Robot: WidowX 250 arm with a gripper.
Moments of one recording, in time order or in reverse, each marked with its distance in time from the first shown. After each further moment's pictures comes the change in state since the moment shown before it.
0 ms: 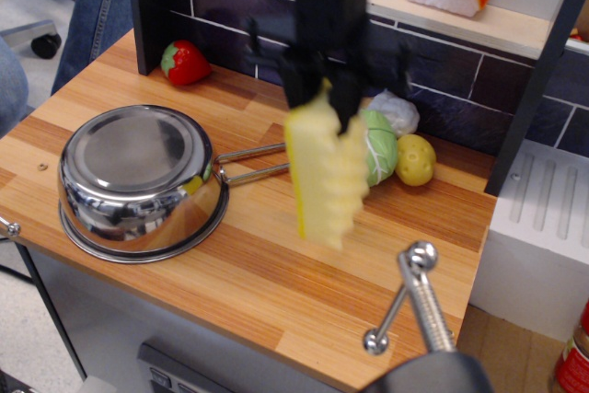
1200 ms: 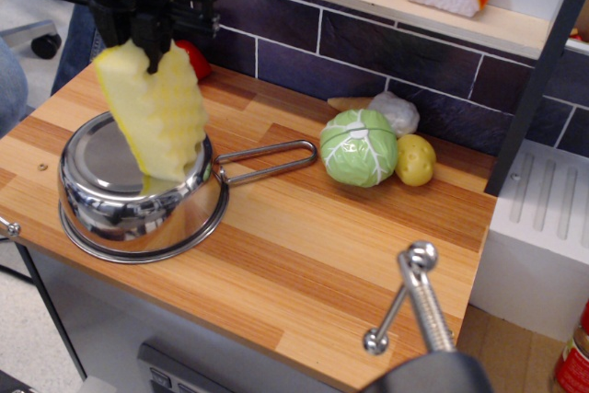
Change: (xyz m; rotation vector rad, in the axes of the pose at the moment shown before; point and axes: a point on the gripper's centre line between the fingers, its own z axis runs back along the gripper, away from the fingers) arm -0.016 0.109 0.024 0.233 -0.147 0.115
